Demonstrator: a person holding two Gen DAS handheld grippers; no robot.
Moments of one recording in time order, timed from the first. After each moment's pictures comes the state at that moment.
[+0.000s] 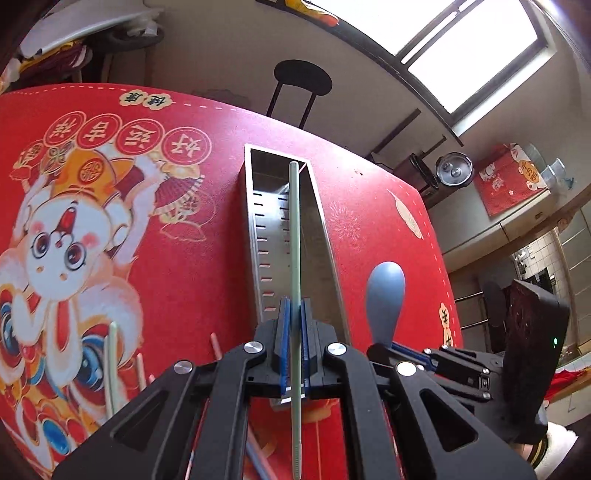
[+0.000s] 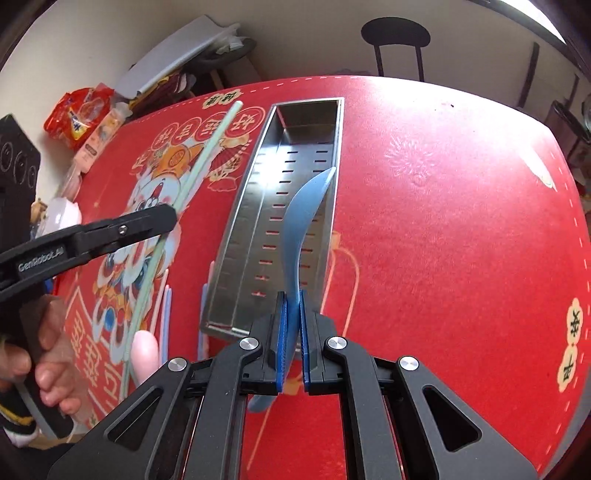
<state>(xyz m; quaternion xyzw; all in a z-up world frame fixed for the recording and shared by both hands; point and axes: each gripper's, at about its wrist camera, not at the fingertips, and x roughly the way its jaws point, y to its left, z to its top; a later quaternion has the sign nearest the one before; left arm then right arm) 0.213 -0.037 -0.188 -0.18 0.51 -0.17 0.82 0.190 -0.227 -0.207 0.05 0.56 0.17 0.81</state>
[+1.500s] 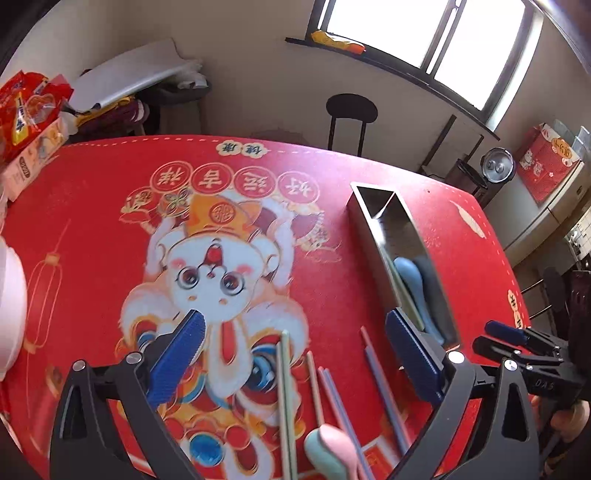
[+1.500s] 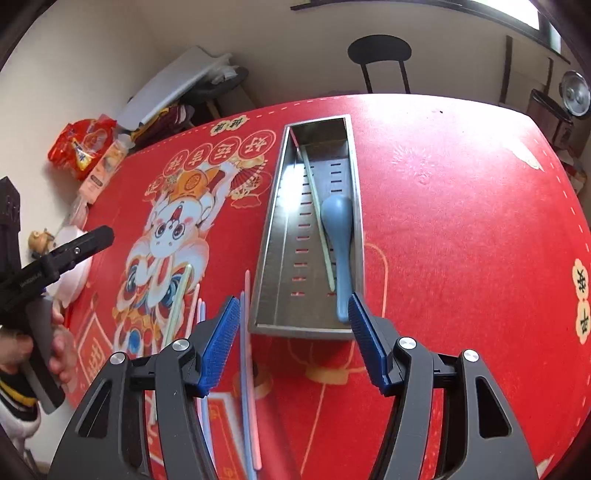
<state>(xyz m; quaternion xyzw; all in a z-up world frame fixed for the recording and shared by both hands) 0.157 0.081 -0.159 -0.06 0.46 -0.08 0.88 0.146 -0.198 -0.194 0.09 0.52 0.14 0.84</state>
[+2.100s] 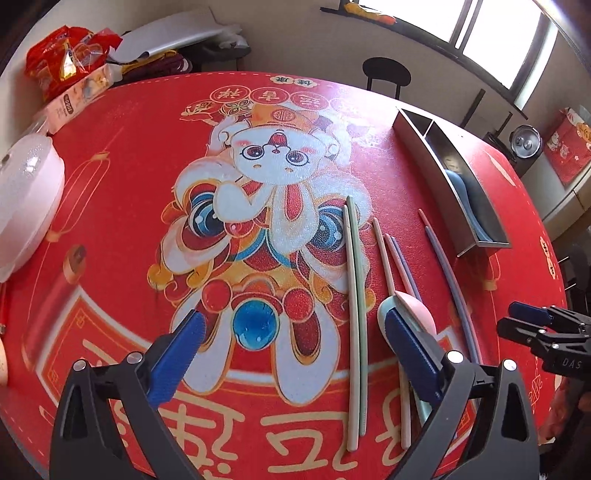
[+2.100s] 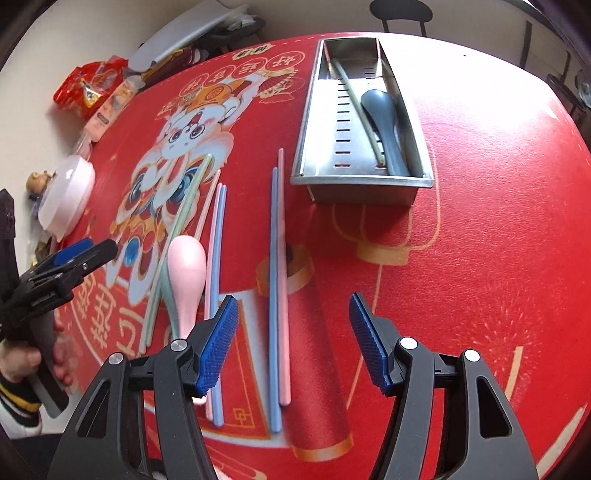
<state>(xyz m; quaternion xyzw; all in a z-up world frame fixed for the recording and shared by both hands) 0.057 0.115 -0.225 -0.06 0.50 -0.03 0.86 0.075 -0.153 -0.246 0.06 0.58 0.17 0.80</state>
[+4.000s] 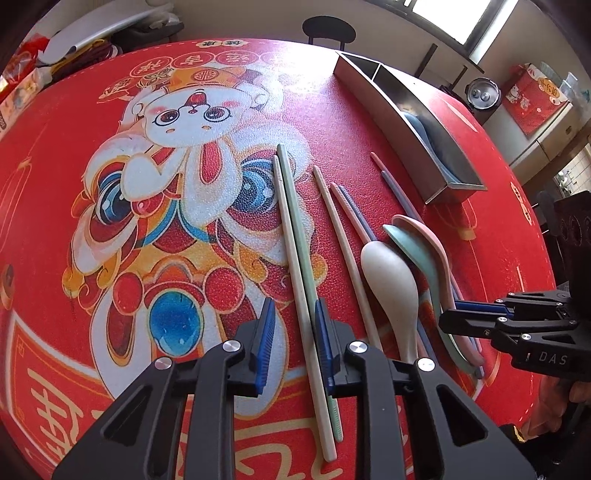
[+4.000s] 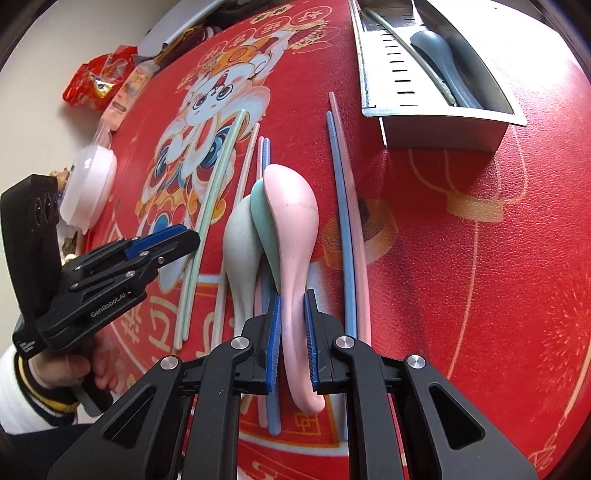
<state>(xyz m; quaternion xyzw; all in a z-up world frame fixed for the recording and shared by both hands) 0.079 0.075 -0.266 -0.03 0.55 -0.14 0.82 0.075 -0.125 -0.277 0.12 0.62 0.22 0.74</state>
